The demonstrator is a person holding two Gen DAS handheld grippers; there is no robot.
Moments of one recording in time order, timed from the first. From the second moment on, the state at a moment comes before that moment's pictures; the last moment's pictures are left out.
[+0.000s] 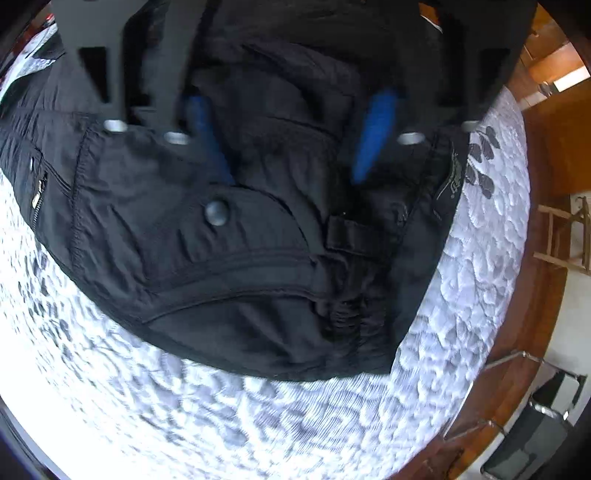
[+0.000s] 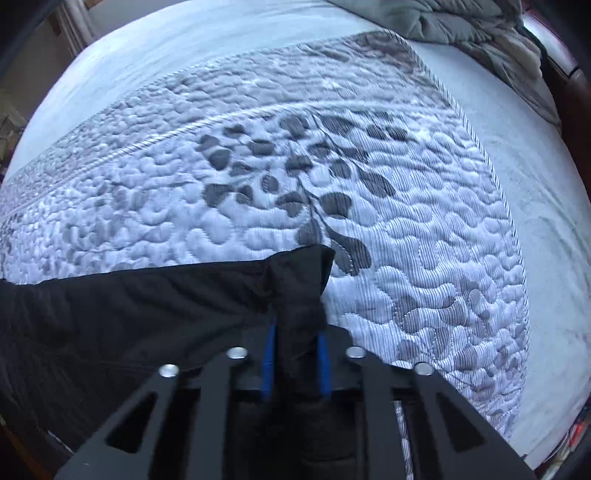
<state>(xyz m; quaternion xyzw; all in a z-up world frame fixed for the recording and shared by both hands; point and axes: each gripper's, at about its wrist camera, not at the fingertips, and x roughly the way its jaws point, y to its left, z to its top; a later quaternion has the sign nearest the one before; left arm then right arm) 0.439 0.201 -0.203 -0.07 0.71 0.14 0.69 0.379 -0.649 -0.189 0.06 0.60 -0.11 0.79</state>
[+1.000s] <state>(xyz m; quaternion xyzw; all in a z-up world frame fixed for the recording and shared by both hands) 0.175 0.224 -0.095 -0.19 0.45 0.02 0.87 0.078 -0.622 -0.051 0.12 0.33 -0.07 0.93</state>
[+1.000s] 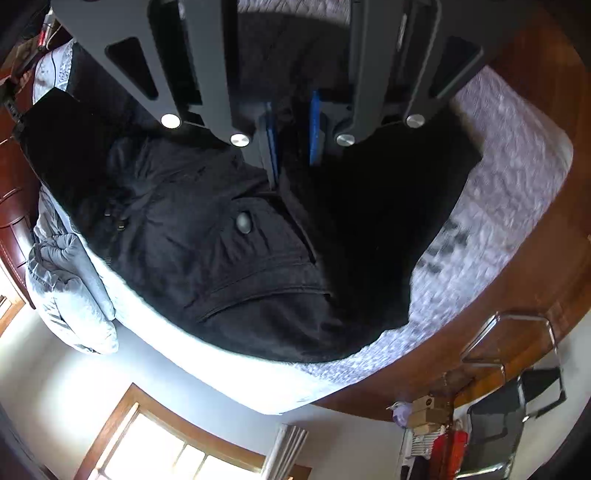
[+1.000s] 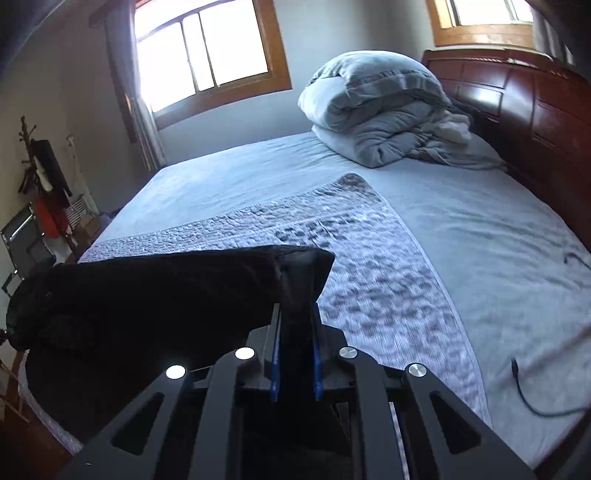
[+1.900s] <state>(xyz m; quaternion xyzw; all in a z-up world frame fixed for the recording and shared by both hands) -0.008 0.256 -0.138 -0.35 0.43 0.03 0.83 -0.078 -0.615 -0.164 0.20 0.45 -0.18 0.85</state>
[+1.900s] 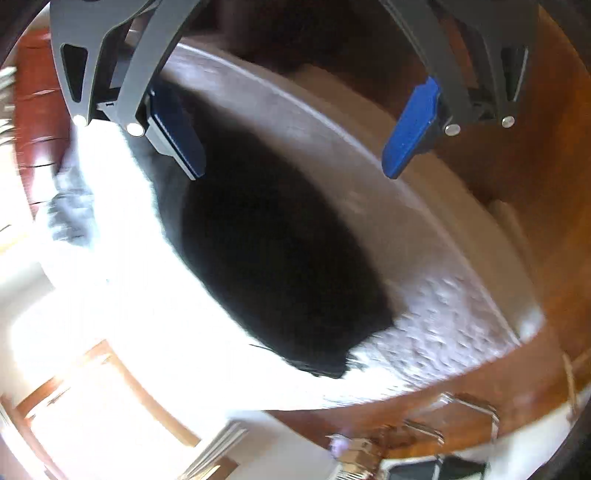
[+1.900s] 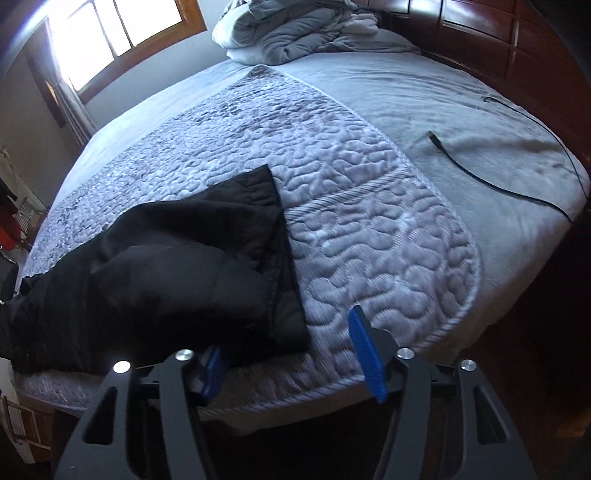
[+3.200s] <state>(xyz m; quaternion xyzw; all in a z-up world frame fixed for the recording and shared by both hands) 0.116 0.261 -0.181 -0.23 0.50 0.08 0.83 -0.103 -0.595 -0.139 0.23 0.43 -0.20 0.85</state>
